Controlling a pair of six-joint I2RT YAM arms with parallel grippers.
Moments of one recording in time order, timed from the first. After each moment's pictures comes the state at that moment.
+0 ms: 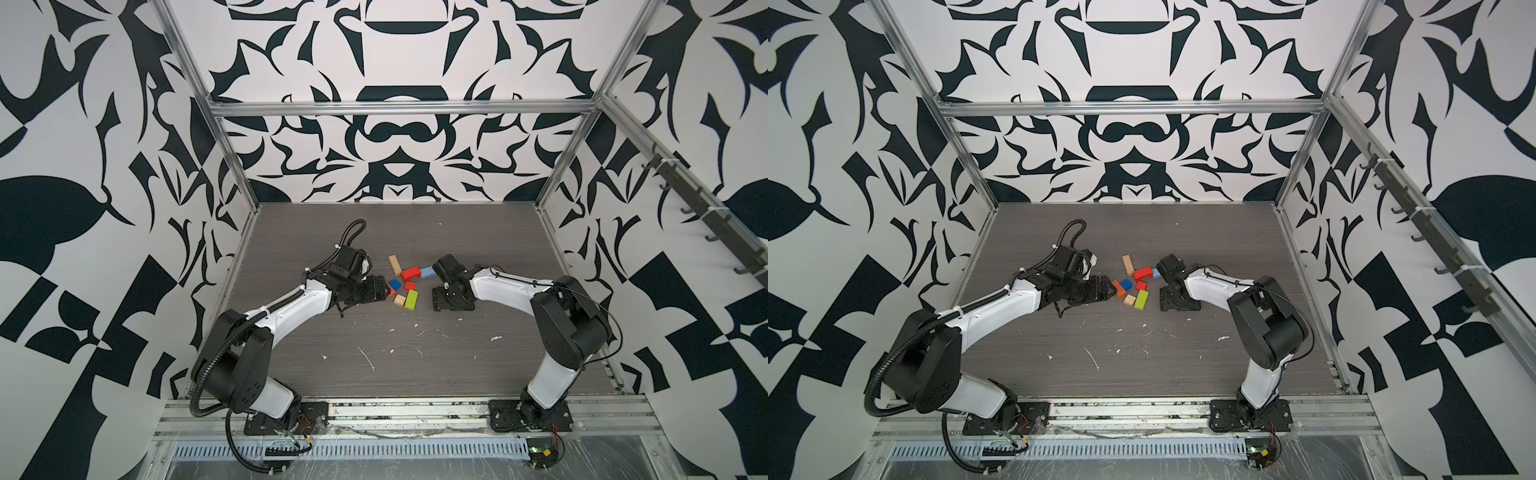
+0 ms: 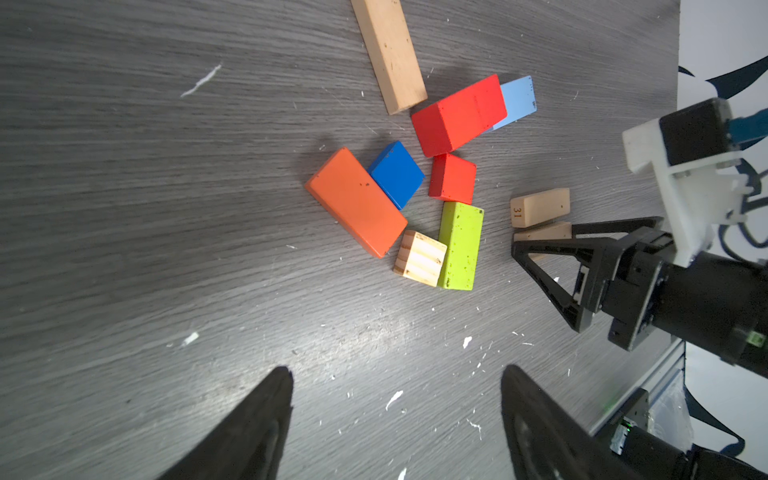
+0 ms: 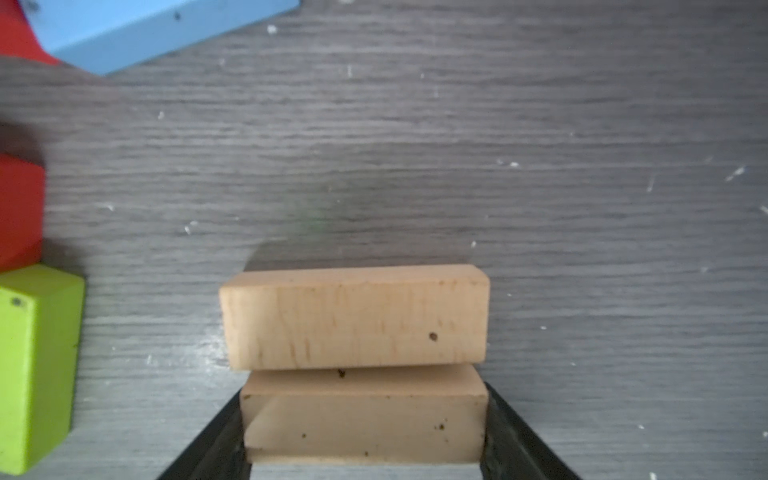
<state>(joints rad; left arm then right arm) -0.54 1.49 0.92 -0.38 0.30 -0.58 0.56 1.76 1.03 -0.59 0.11 0.55</state>
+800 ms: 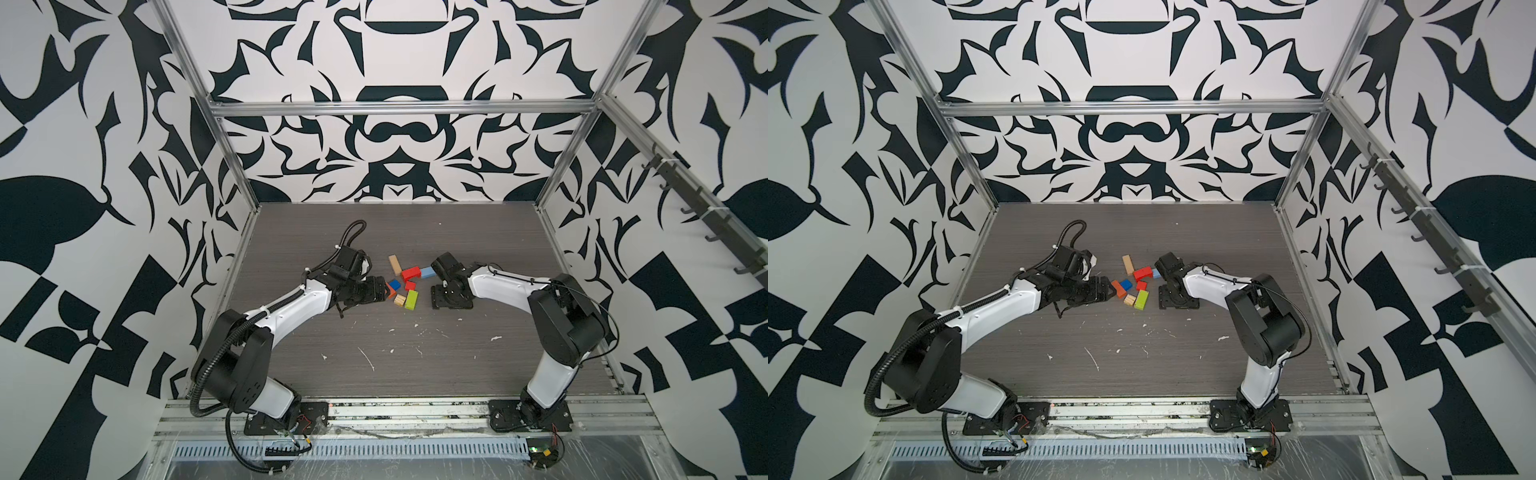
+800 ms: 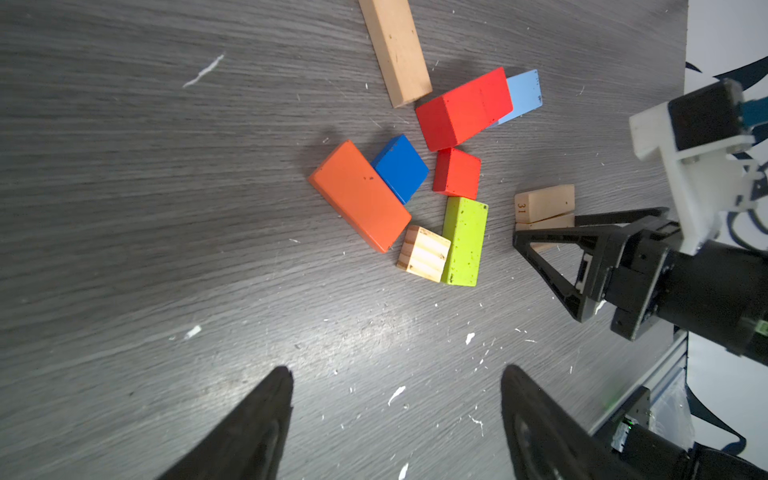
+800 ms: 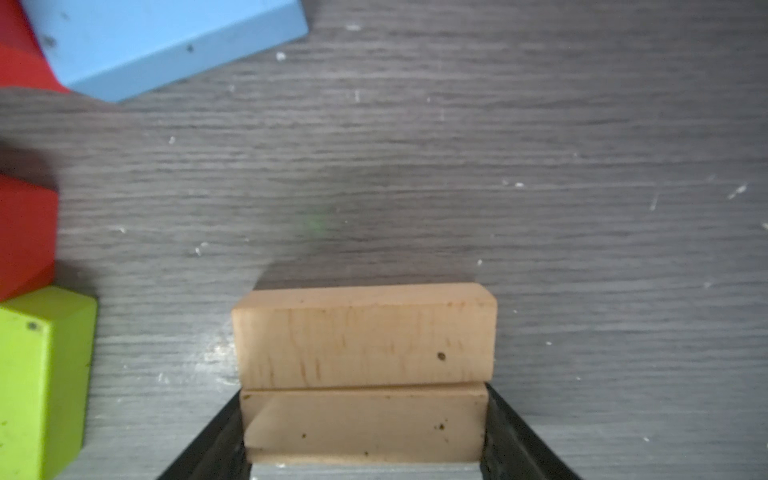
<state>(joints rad) -0.54 1.49 0.92 -0.40 0.30 -0.58 0.56 1.78 1.05 -0.59 0.11 0.55</state>
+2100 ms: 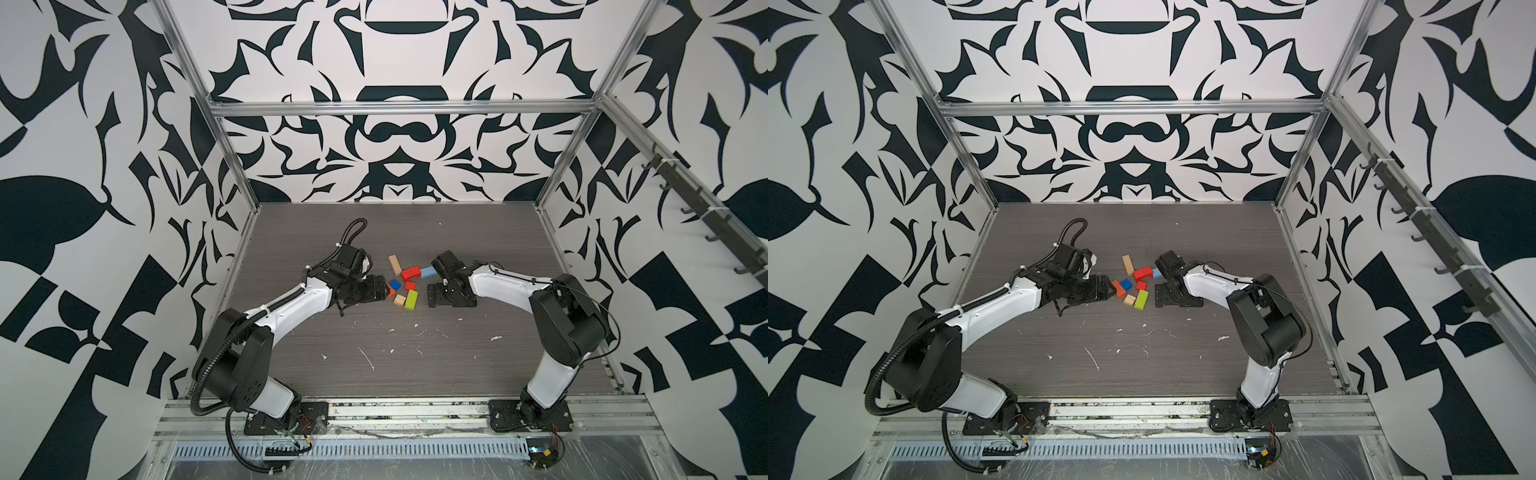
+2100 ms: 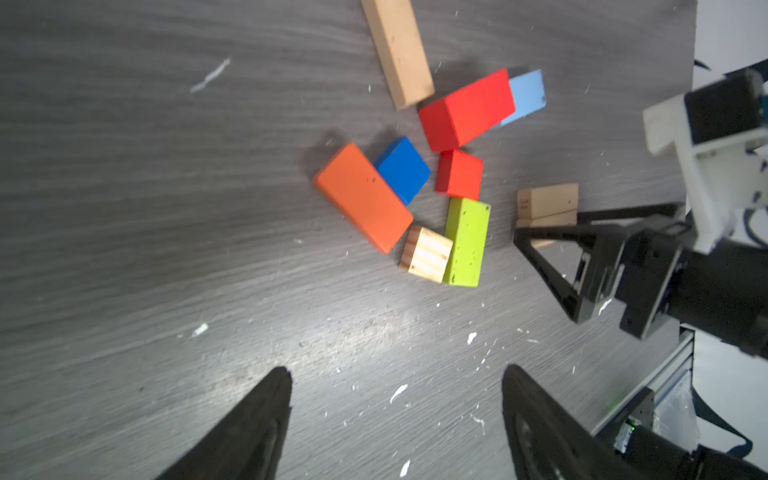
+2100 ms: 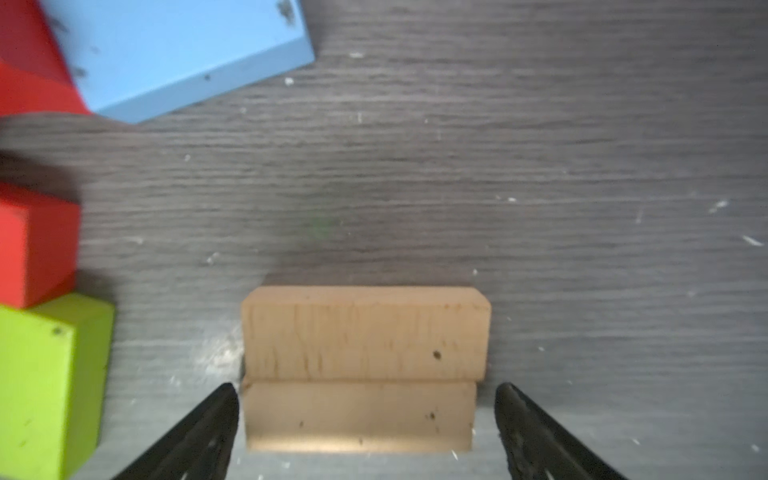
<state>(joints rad) -0.54 1.51 0.98 -0.43 0.29 -0.57 0.55 1.75 1.06 -0.61 0.11 0.54</state>
